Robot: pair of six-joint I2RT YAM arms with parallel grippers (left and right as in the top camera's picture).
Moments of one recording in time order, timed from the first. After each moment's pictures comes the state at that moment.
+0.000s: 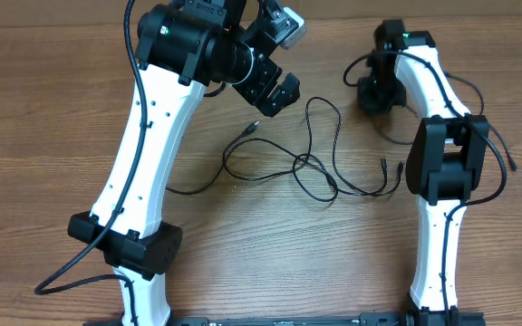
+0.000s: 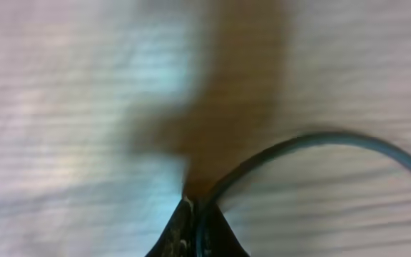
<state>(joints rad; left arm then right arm) -0.41 2.02 2.47 -1.47 0.38 0.32 0.04 2.51 2.21 -1.20 0.01 0.10</state>
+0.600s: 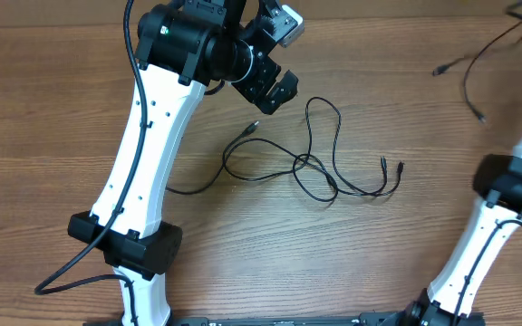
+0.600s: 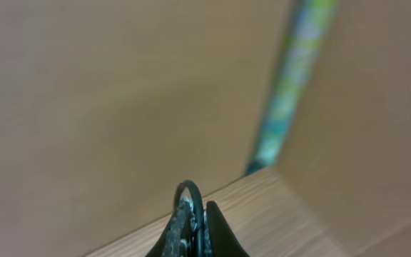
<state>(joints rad) -0.41 2.02 2.47 -1.46 0.34 0.33 -0.43 2.54 3.02 -0.82 0.07 0.02</state>
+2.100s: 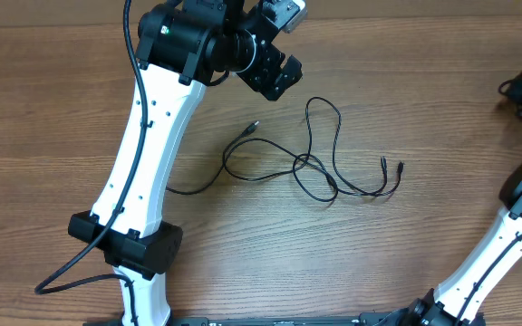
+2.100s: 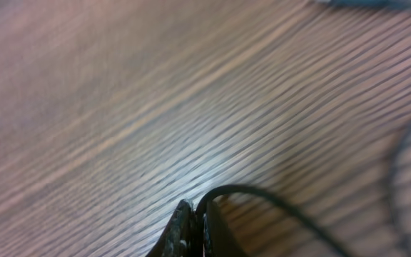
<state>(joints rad) -0.41 2.02 2.47 -1.35 0.34 0.29 -0.59 2.49 2.01 -0.41 -0.19 0.06</state>
